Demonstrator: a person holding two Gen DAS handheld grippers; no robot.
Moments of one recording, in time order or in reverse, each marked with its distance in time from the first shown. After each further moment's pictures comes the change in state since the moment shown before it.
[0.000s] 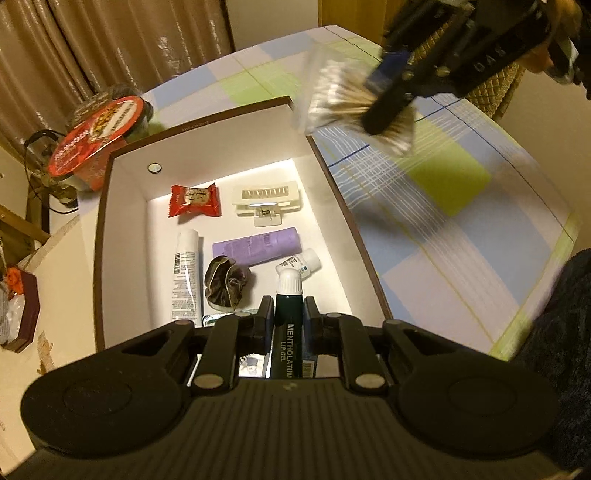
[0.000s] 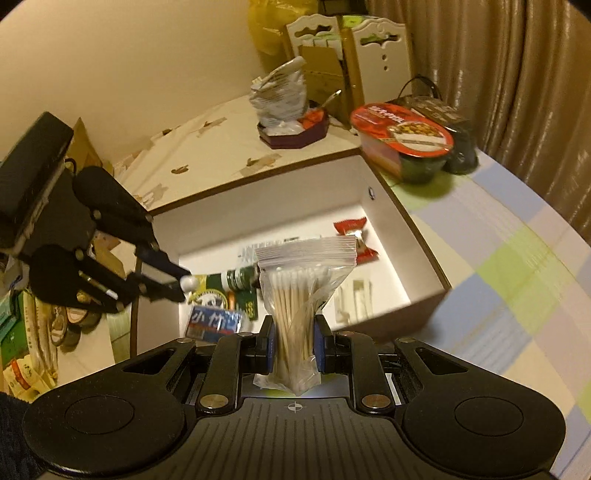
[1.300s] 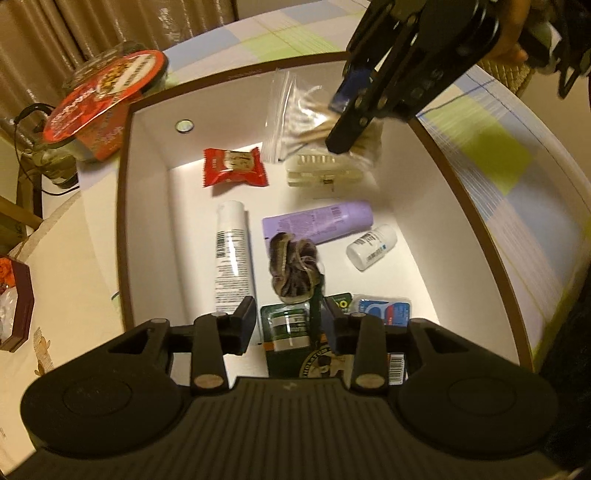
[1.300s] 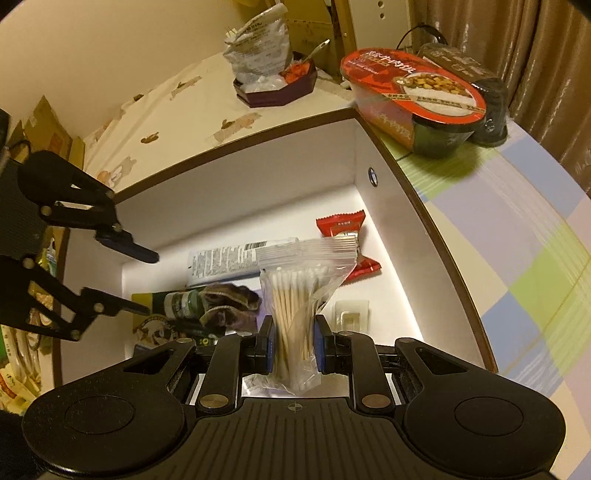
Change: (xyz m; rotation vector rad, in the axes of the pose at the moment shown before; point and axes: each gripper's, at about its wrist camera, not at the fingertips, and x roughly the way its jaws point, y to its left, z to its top) left arm 0.054 0.080 -0.004 -0.009 0.073 -0.023; right arm 0.122 -0.037 0.052 0.033 0.162 -0.026
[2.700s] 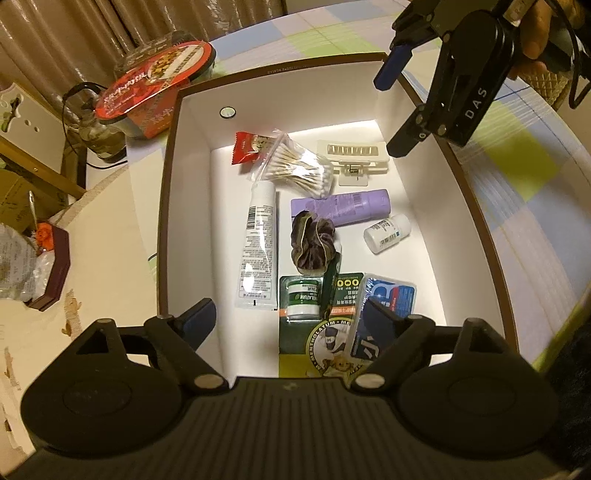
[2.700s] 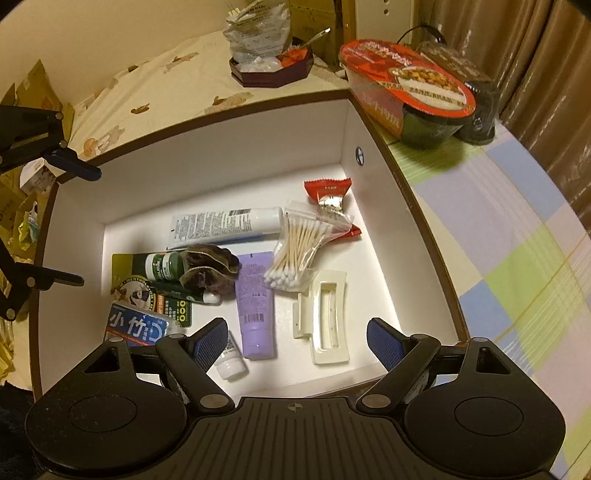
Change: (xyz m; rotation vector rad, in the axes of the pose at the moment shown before) left arm -0.032 -0.021 -0.013 -0.100 0.035 0.151; right arm -0.013 0.008 -0.023 -0.081 0.045 -0.094
